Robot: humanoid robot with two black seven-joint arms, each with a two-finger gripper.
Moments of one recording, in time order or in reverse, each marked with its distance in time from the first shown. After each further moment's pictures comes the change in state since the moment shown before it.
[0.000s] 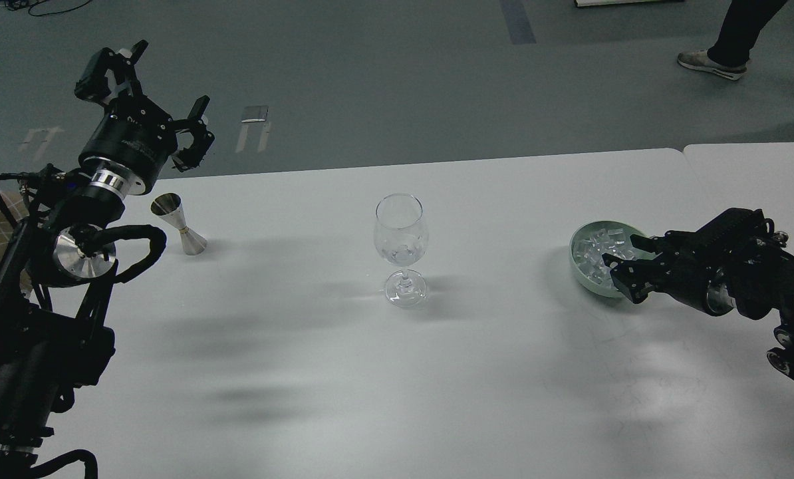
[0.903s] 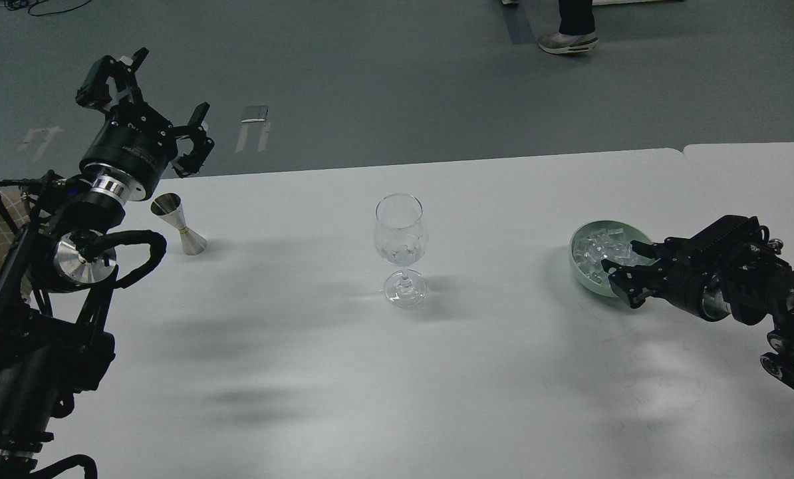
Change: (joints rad) left arm 0.016 0.001 -0.003 -0.001 0.000 0.000 0.000; right arm -0.010 0.029 0.008 -0.032 0.000 -0.001 -0.006
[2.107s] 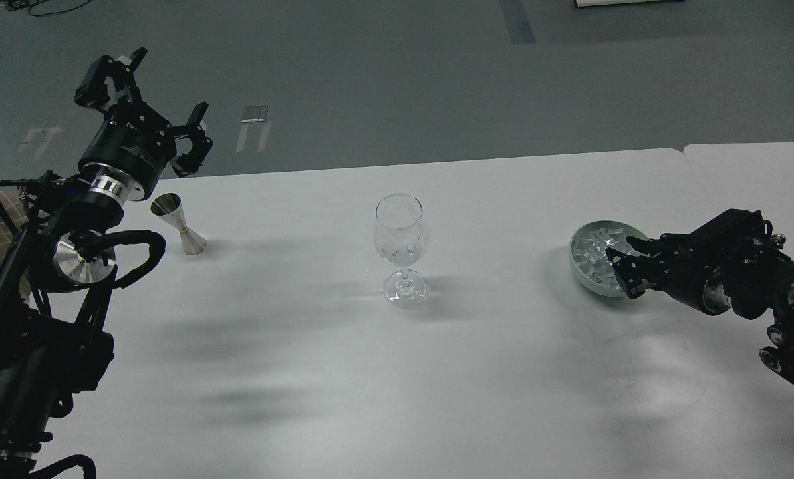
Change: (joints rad) left arm 0.001 0.004 -0.001 0.000 0.000 0.002 -0.003; right arm 0.001 0.006 0.019 -0.013 0.002 0.006 0.001
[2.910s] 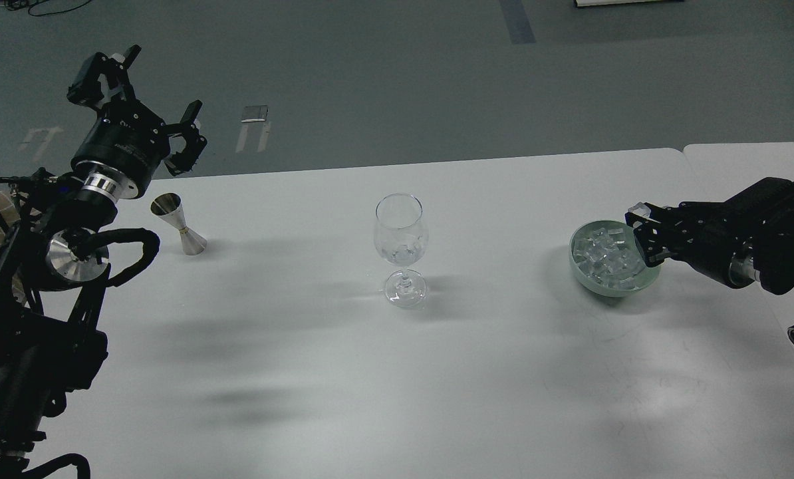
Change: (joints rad) left arm -0.004 0.016 0.001 0.000 -0.001 0.002 0.003; right arm 0.000 -0.101 0.094 0.114 0.049 -0.014 0.011
